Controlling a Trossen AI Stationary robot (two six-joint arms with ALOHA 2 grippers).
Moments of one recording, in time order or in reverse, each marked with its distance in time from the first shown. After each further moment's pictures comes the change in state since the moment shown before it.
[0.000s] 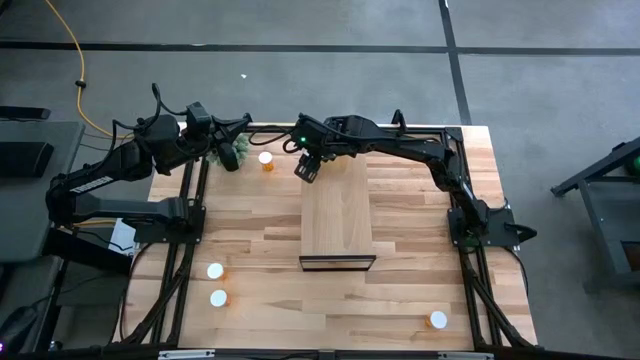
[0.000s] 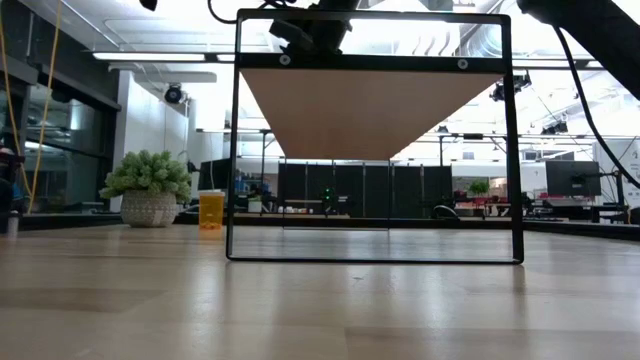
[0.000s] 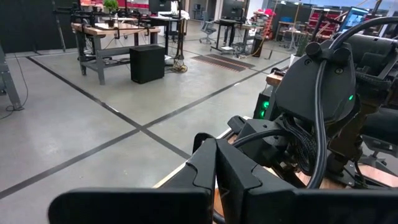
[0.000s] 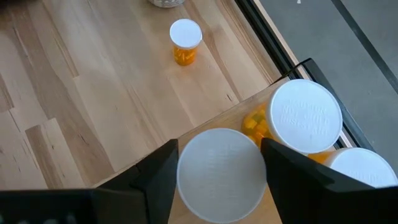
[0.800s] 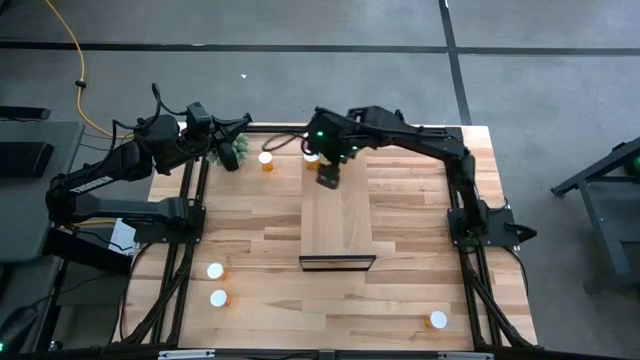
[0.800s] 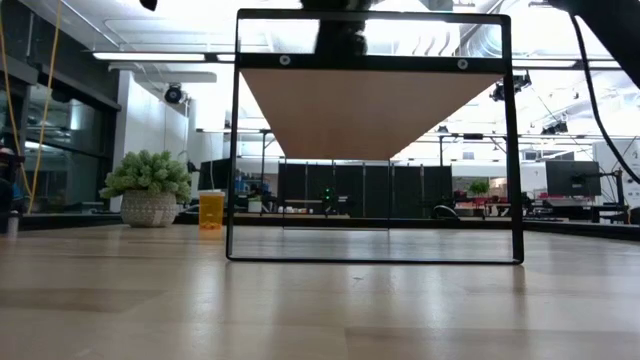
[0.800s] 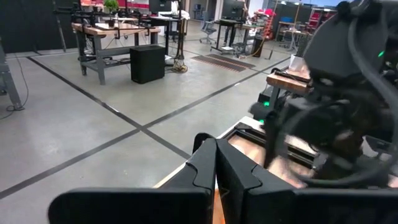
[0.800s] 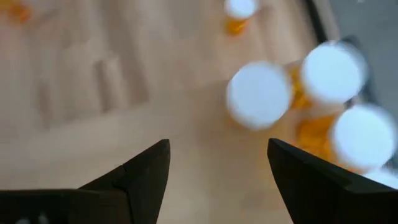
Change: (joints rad) left arm 0.000 0.000 0.000 0.000 0.000 0.000; right arm 0.000 -0.116 0.003 -0.186 -0.213 -0.173
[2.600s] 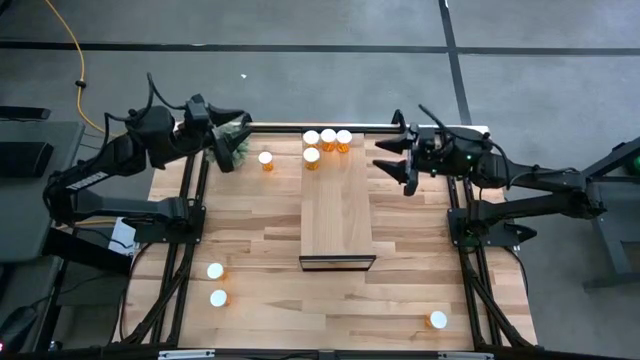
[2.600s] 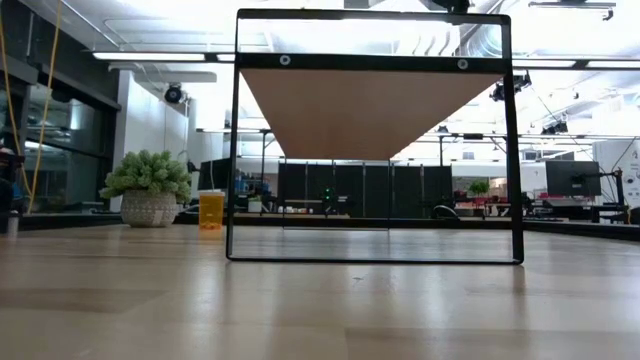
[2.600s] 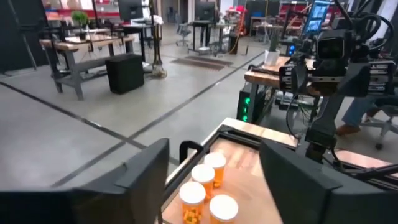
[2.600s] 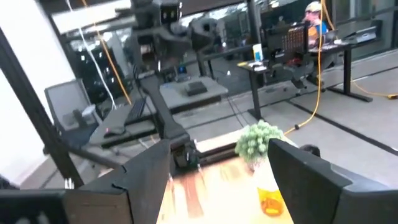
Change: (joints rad) left arm 0.000 0.050 0.124 -0.058 0.109 0.097; right arm 0.001 -1.163 -1.455 1.390 -0.075 0.206
